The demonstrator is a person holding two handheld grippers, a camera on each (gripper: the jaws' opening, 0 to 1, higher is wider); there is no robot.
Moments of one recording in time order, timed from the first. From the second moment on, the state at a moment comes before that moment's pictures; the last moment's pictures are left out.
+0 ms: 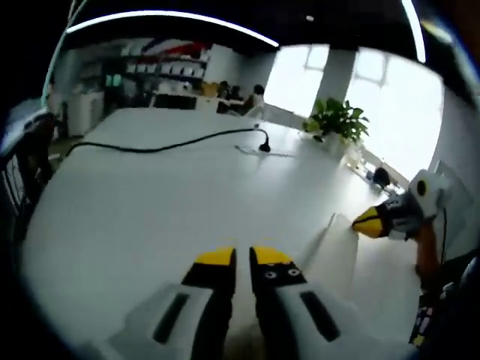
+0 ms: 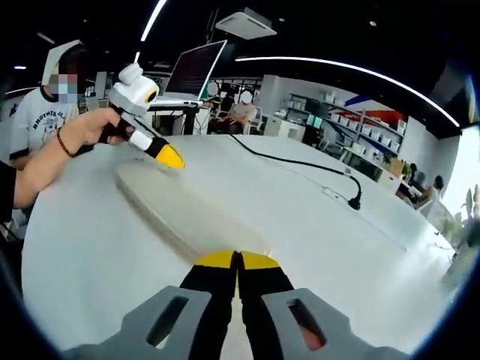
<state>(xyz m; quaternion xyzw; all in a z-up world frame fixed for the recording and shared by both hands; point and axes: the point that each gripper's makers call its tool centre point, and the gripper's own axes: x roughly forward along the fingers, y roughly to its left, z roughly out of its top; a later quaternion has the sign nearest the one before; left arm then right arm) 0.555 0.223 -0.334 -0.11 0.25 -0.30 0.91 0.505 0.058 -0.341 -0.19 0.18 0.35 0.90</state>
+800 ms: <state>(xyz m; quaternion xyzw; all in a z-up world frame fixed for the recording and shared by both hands) 0.485 0.231 -0.308 0.07 0.35 -0.41 0.84 0.503 0.064 -0.347 -0.32 0.26 0.41 0.81</state>
